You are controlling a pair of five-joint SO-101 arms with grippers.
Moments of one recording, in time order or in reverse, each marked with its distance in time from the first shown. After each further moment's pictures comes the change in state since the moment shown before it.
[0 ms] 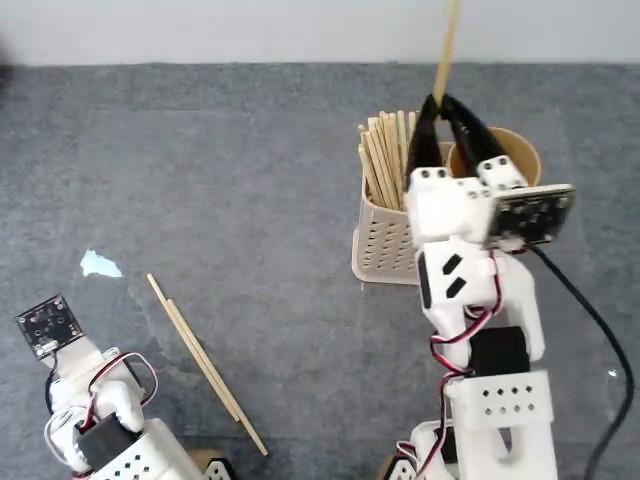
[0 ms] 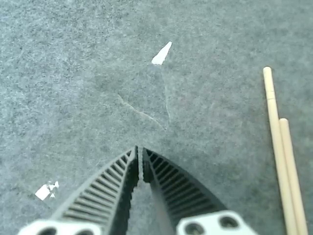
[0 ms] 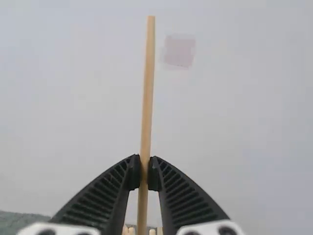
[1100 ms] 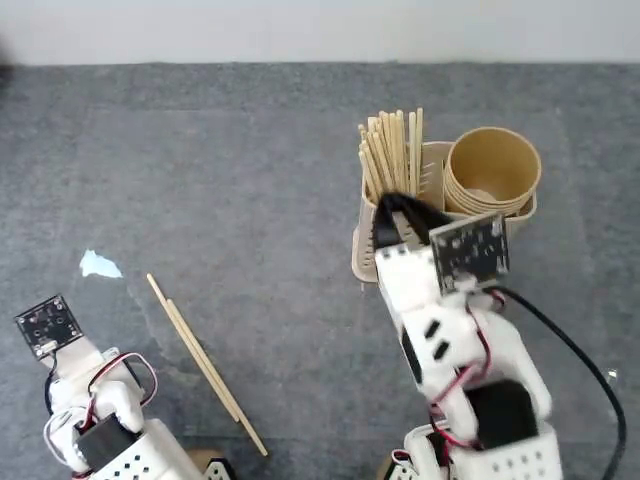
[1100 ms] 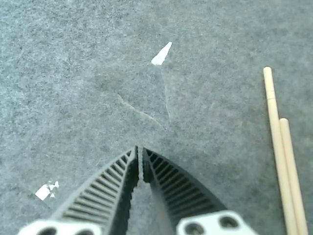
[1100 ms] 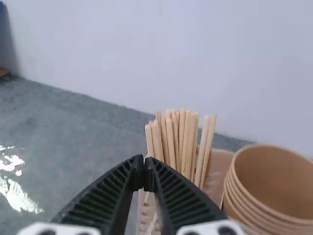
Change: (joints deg) left arm 0.1 0.0 0.0 0.0 0.0; right arm -9.9 -18.3 1.8 42.7 6.6
